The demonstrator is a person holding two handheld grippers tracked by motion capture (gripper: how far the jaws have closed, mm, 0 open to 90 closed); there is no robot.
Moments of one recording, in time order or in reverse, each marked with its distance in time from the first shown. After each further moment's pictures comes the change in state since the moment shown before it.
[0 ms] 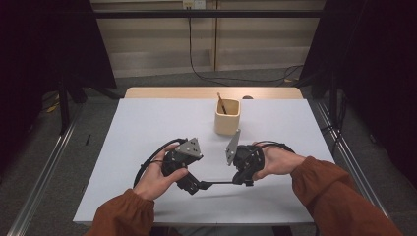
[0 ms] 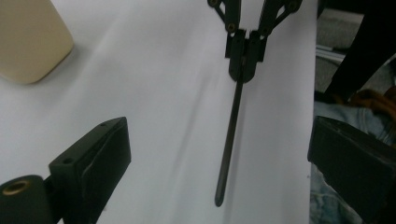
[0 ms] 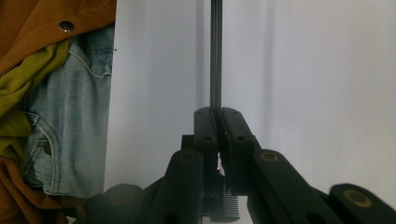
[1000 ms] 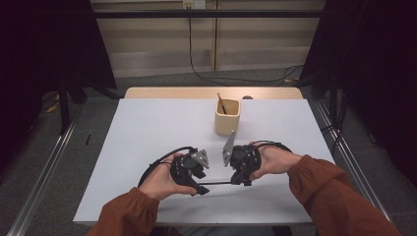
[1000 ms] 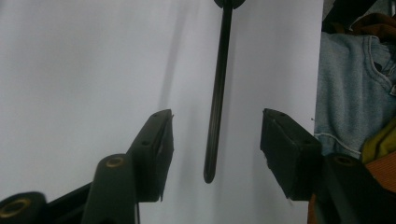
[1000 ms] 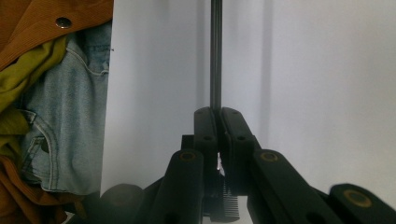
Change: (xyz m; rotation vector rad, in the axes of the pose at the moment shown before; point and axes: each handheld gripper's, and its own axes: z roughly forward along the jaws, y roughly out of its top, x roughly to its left) left arm 0.001 -0.006 0.028 0.240 -0.069 0.029; right arm -0.002 0.008 0.004 0.027 0.001 -0.017
